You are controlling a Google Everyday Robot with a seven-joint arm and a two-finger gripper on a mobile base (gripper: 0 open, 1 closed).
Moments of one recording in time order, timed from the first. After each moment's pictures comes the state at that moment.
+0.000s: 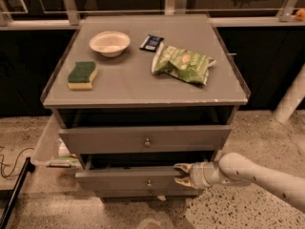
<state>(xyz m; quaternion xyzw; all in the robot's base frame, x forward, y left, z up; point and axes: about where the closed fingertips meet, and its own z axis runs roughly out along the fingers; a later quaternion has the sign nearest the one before) 0.524 -0.146 0.407 -0.68 0.63 0.13 0.35</state>
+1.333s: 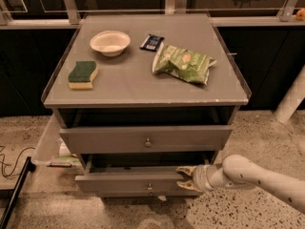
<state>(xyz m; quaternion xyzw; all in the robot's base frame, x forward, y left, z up) 0.505 -0.151 0.409 -0.69 0.62 0.14 0.35</state>
